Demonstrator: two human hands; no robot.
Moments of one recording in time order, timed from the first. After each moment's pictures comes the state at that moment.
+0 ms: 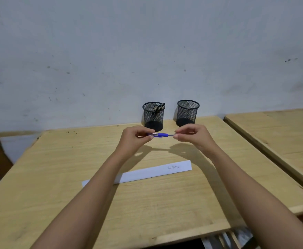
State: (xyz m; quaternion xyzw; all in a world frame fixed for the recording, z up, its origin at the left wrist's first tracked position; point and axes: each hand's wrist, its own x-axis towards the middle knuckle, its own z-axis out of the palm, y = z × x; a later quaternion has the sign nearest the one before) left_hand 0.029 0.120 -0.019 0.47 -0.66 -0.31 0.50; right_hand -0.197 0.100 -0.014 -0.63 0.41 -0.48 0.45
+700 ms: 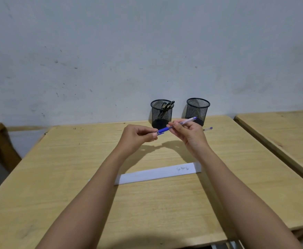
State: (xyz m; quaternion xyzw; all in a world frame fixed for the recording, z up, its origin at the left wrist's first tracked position) left_hand 0.043 0.119 -0.015 0.46 -0.59 -0.42 0.51; right_hand -0.141 0.091 -0.018 -0.47 0.30 -0.58 0.60
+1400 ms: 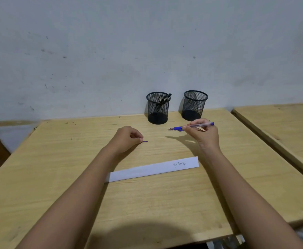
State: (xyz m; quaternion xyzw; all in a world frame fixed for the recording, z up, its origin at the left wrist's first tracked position) left_hand 0.066 0.088 -0.053 0.61 -0.68 -0.26 0.32; right_hand -0.184 0.097 -0.039 -0.47 0.47 -0.62 0.42
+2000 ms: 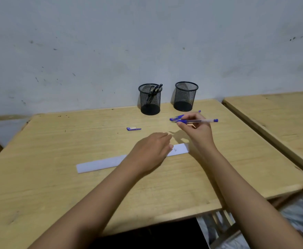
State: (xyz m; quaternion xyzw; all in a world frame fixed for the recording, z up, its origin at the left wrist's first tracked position) left_hand -0.023 0.170 -0.049 0.51 -0.84 -0.09 0.18; right_hand -0.187 0.135 -0.042 -0.54 0.45 -0.60 0.39
